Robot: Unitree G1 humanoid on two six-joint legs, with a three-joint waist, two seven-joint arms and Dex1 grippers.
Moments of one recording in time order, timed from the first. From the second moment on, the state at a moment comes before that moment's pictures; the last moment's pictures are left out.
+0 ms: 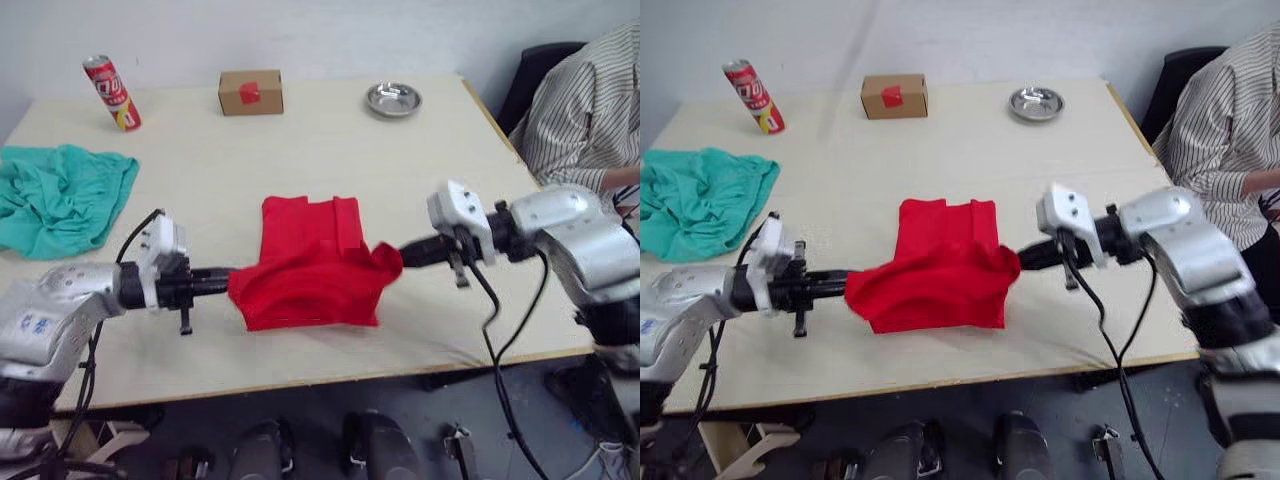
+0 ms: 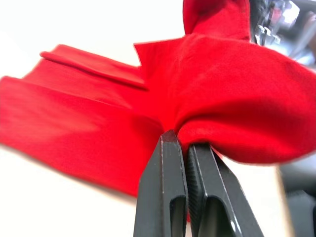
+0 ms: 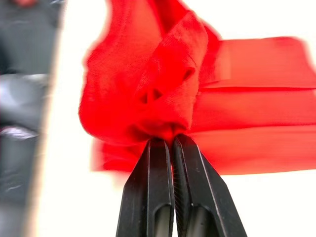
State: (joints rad) left arm -0.39 0.88 0.03 -0.02 -0.69 0.46 -1.03; right arm -0.87 -0.79 0.27 0.13 0.33 0.42 1.35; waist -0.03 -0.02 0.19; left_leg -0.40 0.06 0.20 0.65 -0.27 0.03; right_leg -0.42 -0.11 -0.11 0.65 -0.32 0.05
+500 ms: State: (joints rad) left arm -0.95 0.55 -0.01 0.88 -0.37 0.34 -0.93; right arm -1.23 -0.40 0.26 1.15 0.01 0.01 1.00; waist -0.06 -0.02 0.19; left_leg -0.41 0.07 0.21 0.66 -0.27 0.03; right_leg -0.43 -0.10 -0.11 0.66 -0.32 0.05
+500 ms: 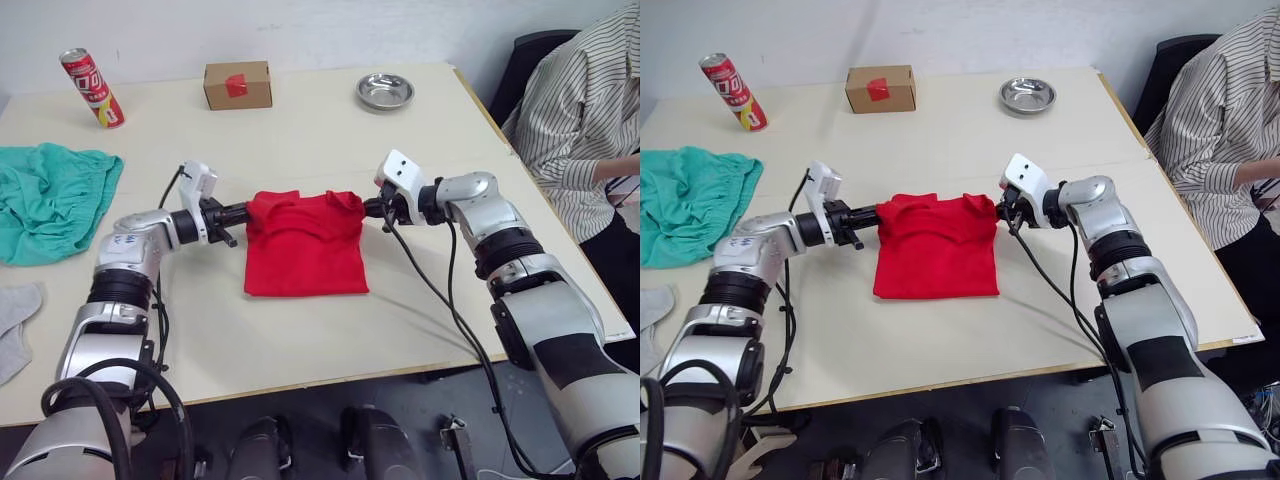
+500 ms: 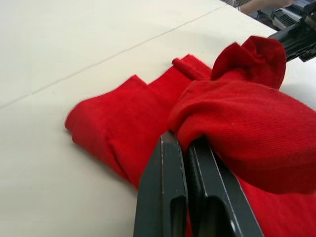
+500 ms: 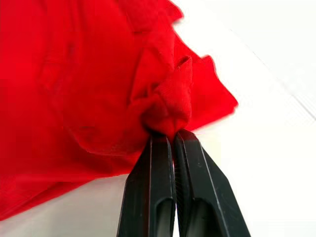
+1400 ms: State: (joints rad) left arm -0.74 0.60 0.19 0.78 -0.26 0.13 -0.69; right arm -1.02 -0.42 -0.12 0.99 0.16 -0.01 0.89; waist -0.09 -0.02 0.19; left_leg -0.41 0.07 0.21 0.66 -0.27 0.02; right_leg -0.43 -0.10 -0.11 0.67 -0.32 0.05
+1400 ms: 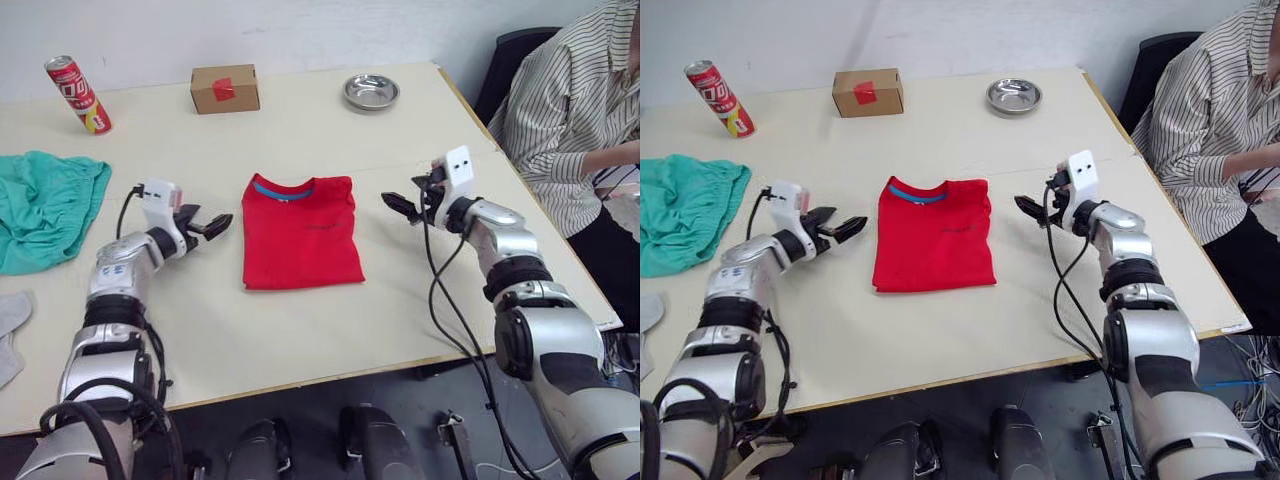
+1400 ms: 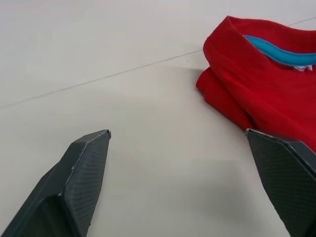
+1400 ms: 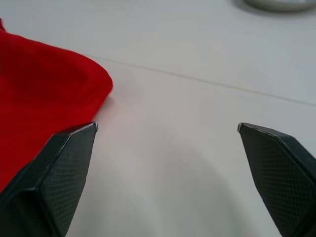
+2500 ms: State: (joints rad) left arm -0.44 0.66 -0.11 0.33 -0.09 -0.28 -1.05; right arm -0.68 -0.37 0.28 0.58 -0.03 -0.39 1.02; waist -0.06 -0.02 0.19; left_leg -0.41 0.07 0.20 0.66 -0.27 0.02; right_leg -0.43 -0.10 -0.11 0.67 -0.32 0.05
